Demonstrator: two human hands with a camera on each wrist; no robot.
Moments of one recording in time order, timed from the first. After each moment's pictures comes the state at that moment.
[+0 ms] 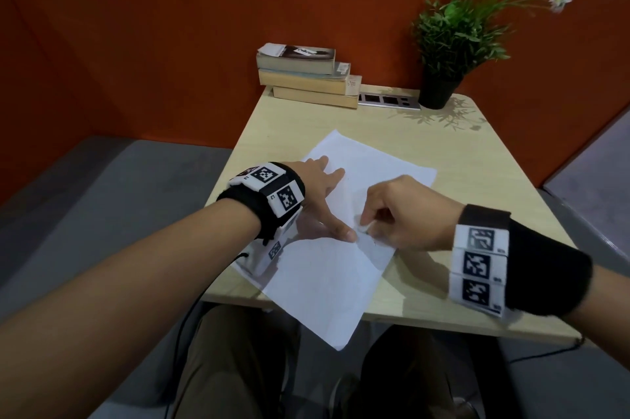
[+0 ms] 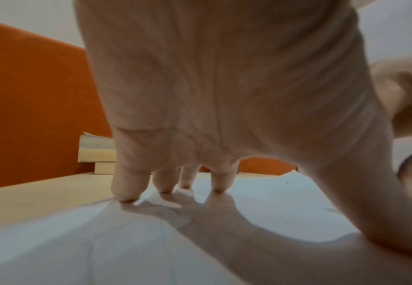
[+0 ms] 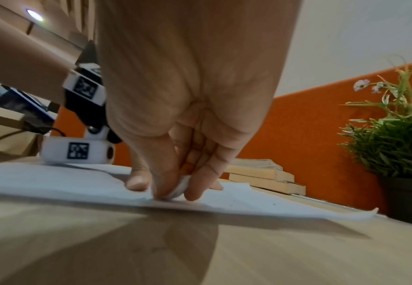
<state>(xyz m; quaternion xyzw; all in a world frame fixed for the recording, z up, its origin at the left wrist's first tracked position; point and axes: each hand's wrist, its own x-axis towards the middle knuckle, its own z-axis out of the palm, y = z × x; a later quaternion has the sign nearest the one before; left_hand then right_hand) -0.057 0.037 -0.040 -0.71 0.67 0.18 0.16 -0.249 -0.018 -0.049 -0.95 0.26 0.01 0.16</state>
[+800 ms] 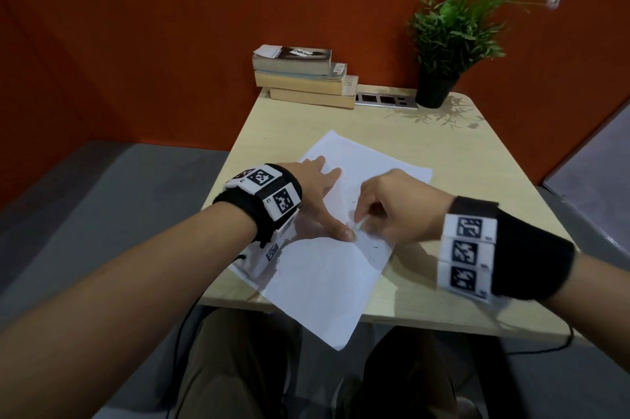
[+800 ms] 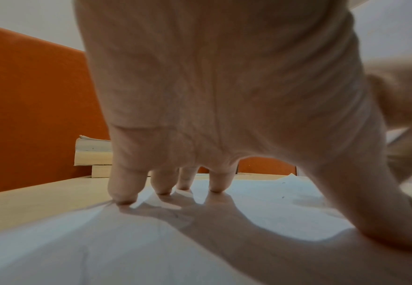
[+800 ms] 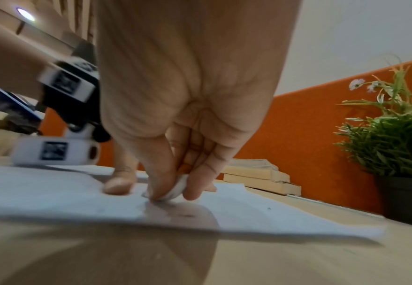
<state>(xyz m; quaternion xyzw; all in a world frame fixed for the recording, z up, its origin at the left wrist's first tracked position) -0.056 0.033 -0.043 -0.71 0.65 0.19 0.17 -0.239 -0.021 -0.043 -0.95 0.27 0.02 0.16</state>
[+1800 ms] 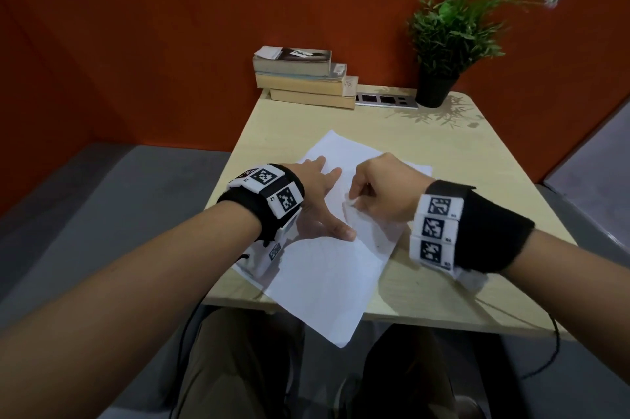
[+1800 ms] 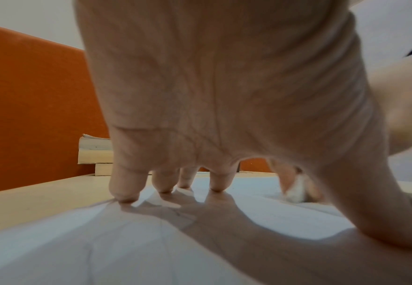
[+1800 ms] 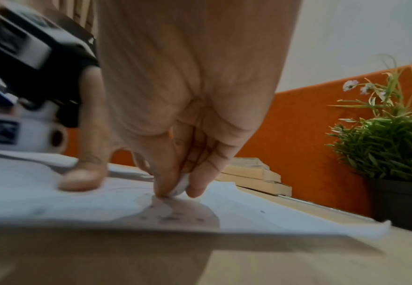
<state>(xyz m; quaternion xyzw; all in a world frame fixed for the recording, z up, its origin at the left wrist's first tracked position) -0.056 0.033 -0.044 -0.72 0.65 0.18 0.18 -0.218 -0.037 -0.048 -0.93 0.34 -0.03 0.15</state>
